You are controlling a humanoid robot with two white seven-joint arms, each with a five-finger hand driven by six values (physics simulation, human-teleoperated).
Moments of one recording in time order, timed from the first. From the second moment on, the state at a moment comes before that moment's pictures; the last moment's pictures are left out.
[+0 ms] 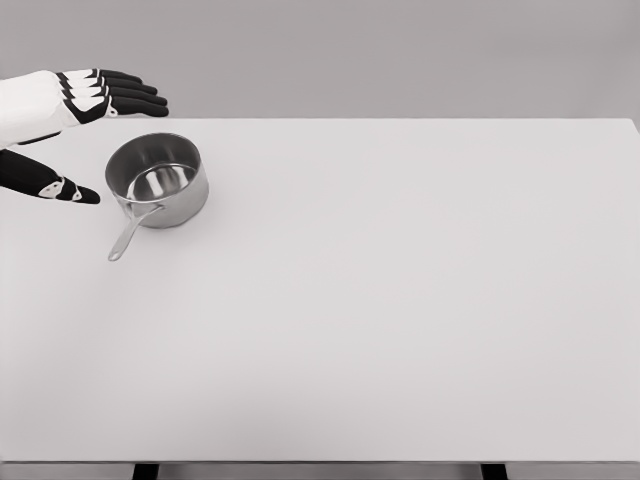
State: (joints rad) left arm -0.58 1.13 -0.40 -1.75 0.22 -0.61 -0.53; right arm 0.01 0.00 -0.22 0.06 -0.19 -0.21 -0.35
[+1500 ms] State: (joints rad) left arm -0.60 0.71 -0.50 -1.74 -0.36 -0.61 -0.27; right arm 0.01 0.00 -0.22 0.06 -0.19 -0.21 -0.35
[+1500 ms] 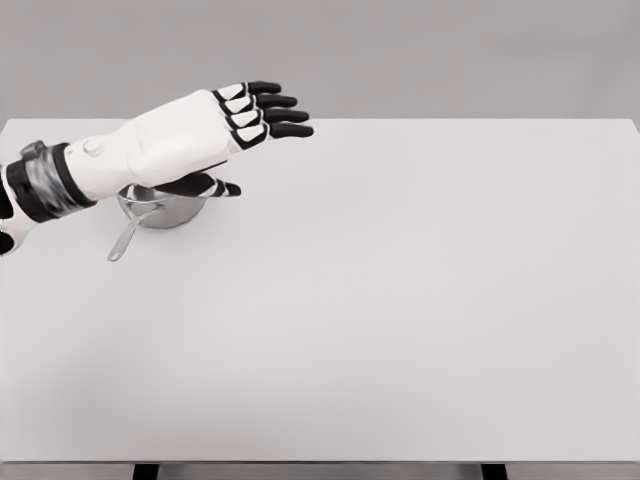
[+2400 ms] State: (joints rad) left arm -0.48 0.72 -0.52 -1.71 -0.53 -0.61 -0.27; right arm 0.01 0.00 -0.22 0.06 -0.19 -0.21 -0.35
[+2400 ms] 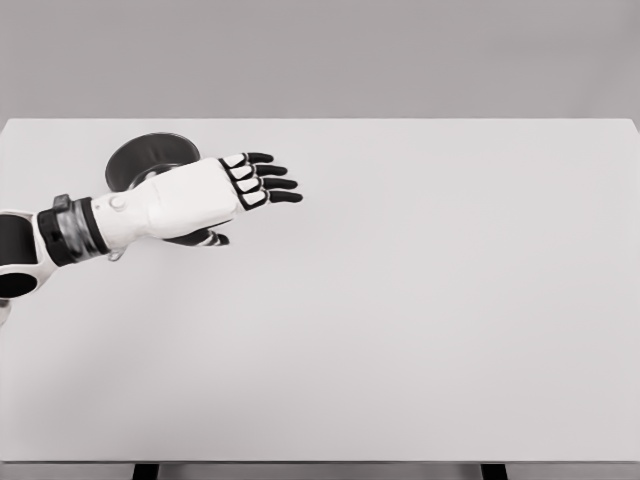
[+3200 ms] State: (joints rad) left arm -0.42 0.73 -0.49 -1.59 -0.57 -0.61 -0.27; right arm 0.01 0.00 -0.22 0.06 -0.19 -0.21 -0.35
